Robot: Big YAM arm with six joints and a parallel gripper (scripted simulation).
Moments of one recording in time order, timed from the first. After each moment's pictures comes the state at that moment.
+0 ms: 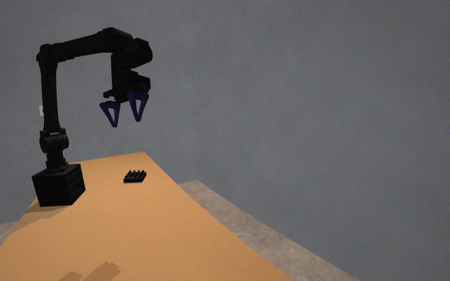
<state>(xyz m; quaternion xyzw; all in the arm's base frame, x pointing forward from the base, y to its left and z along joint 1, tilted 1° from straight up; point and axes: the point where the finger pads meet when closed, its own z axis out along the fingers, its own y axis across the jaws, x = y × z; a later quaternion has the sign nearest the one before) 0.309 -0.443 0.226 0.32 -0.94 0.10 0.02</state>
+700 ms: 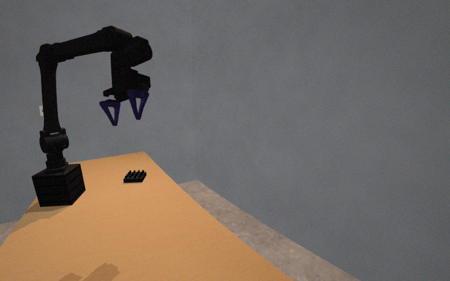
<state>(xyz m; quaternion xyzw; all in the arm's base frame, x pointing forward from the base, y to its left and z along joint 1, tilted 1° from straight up) 0.310 -0.444 0.231 0.32 -0.94 0.10 0.02</state>
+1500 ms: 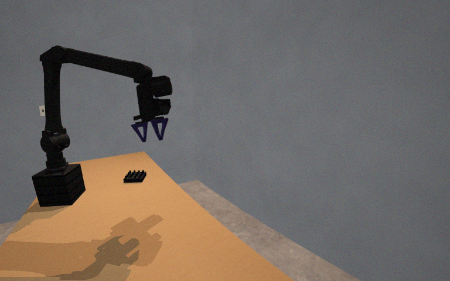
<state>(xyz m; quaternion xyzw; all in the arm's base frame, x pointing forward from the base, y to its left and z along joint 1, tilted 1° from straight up) 0.411 -0.322 0.147 0.23 -0.97 0.08 -0.02</state>
